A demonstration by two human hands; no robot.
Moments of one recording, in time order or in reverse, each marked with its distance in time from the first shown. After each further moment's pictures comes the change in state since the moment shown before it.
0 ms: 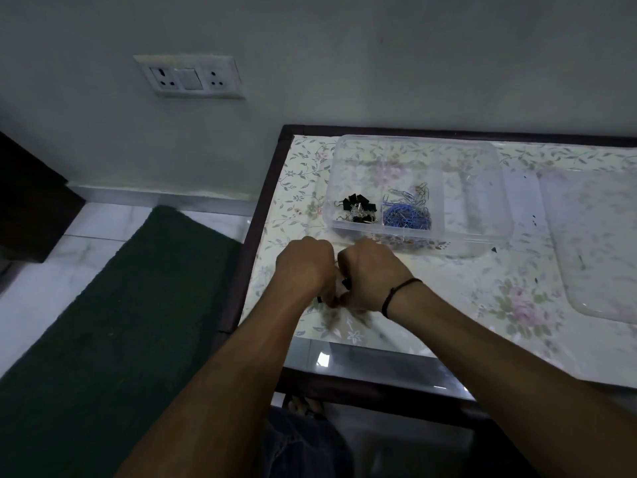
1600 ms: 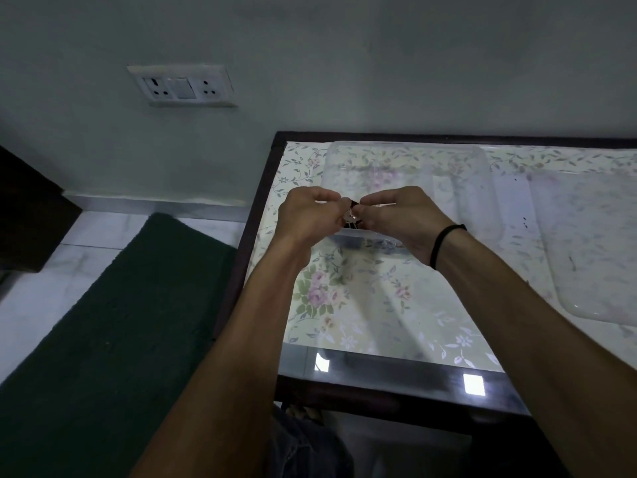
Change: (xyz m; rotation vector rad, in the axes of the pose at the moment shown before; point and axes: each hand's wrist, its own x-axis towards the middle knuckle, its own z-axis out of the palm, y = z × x) left_hand 0.010 0.010 -0.044 -1.406 0.325 -0.040; right_hand 0.011 0.058 -0.060 1.206 0.208 0.322
